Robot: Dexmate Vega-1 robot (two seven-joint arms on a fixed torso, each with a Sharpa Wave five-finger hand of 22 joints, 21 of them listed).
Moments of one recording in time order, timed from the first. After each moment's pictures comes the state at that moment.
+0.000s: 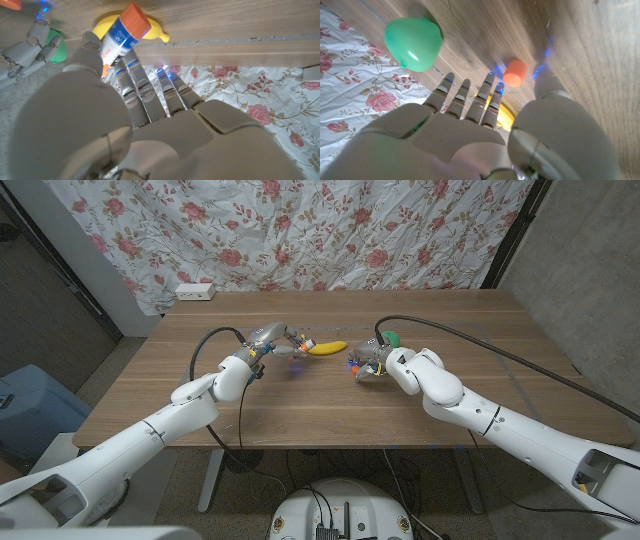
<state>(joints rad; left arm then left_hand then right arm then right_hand) 0.84 0.79 0.59 -1.71 0.37 0.06 0.24 0.96 -0.04 0.34 -0.17 0.17 1.08 -0.13 0.20 0.18 1.20 -0.16 0.19 0.18 0.49 -0.05 0.17 0.16 0.29 -0.04 0.18 0.17 -0.66 -0.68 -0.89 -1.88 -1.13 -0.34 0.52 0.77 -0.13 0.46 -0.17 0.20 0.41 -0.22 0.41 0.21 0.62 -0.21 0.25 0.20 0.23 -0.04 0.30 0.20 0.29 0.05 0.20 0.16</state>
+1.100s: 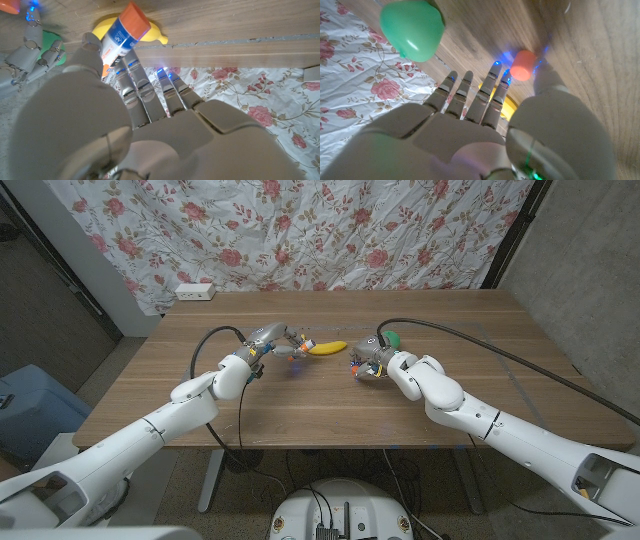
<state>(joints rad) 0.82 0.80 0.60 -1.70 0.38 0.06 0.22 0.95 -0.03 0.33 -0.16 0.17 1.08 -0.13 0.20 0.18 1.20 -0.16 0.19 0.19 0.49 -0.05 0.17 0.16 0.29 -0.04 0.18 0.17 -0.68 -0.68 -0.88 -1.83 -1.12 -0.31 0.37 0.84 -0.11 0.39 -0.16 0.29 0.69 -0.22 0.51 0.21 0.89 -0.23 0.23 0.20 0.38 -0.05 0.32 0.20 0.34 0.01 0.19 0.16</state>
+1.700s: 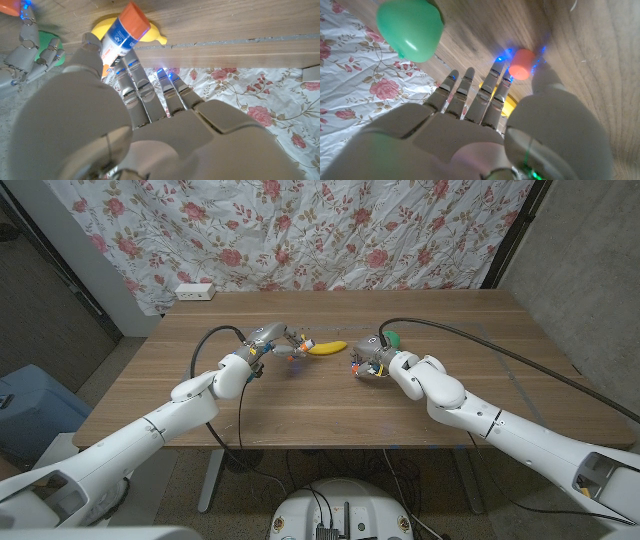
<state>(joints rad) 0.81 0.79 0.60 -1.70 0.38 0.07 0.22 0.95 -0.03 0.33 -0.16 0.17 1.08 -0.13 0.20 0.18 1.20 -0.16 0.19 0.18 0.49 -0.05 0.17 0.16 0.28 -0.04 0.18 0.17 -0.67 -0.69 -0.88 -1.81 -1.08 -0.29 0.32 0.87 -0.09 0.37 -0.15 0.31 0.77 -0.22 0.54 0.21 0.99 -0.22 0.22 0.20 0.44 -0.05 0.34 0.22 0.37 0.00 0.19 0.16</state>
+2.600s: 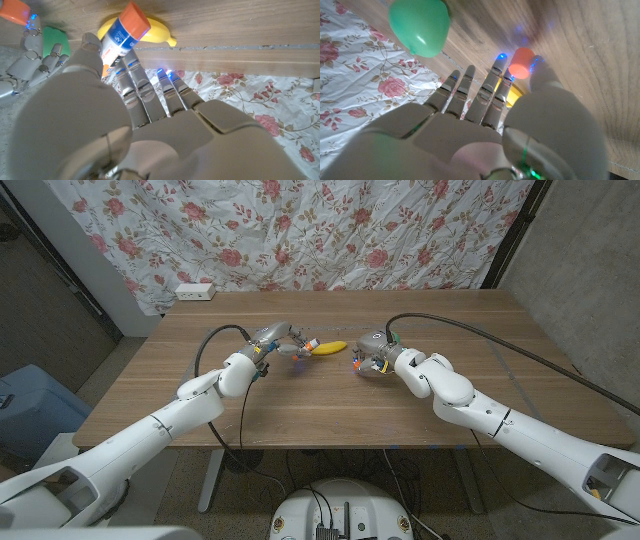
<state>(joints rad) 0.79 0.75 0.62 -1.66 0.34 0.04 0.20 0.95 -0.03 0.33 -0.16 0.17 1.08 -0.13 0.20 0.18 1.20 -0.16 0.18 0.18 0.49 -0.05 0.17 0.16 0.28 -0.04 0.18 0.17 -0.70 -0.72 -0.83 -1.86 -1.01 -0.29 0.28 0.92 -0.04 0.34 -0.15 0.31 0.85 -0.22 0.55 0.20 1.07 -0.23 0.21 0.20 0.46 -0.05 0.36 0.23 0.37 -0.03 0.19 0.16</state>
